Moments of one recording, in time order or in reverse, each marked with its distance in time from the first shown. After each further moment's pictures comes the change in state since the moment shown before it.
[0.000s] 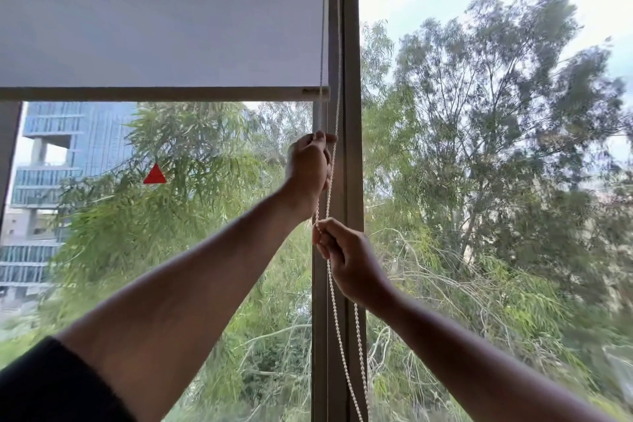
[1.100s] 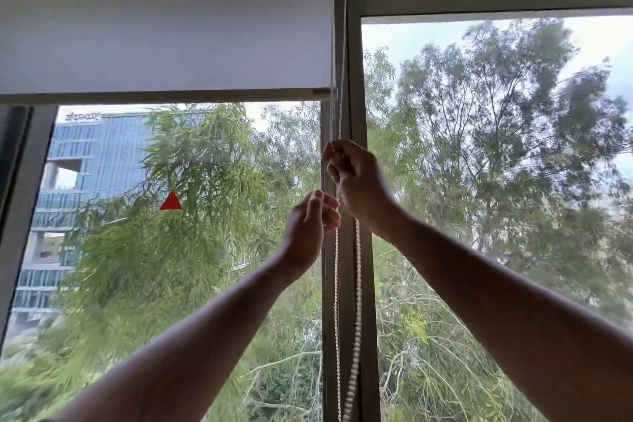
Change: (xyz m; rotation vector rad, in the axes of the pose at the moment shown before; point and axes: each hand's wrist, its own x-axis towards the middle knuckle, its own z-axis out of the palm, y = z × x) left_hand -0.028 -0.032 -0.032 0.141 -0.066 0.164; right_hand 0.125 -0.081 -0.043 0.115 0.206 0.061
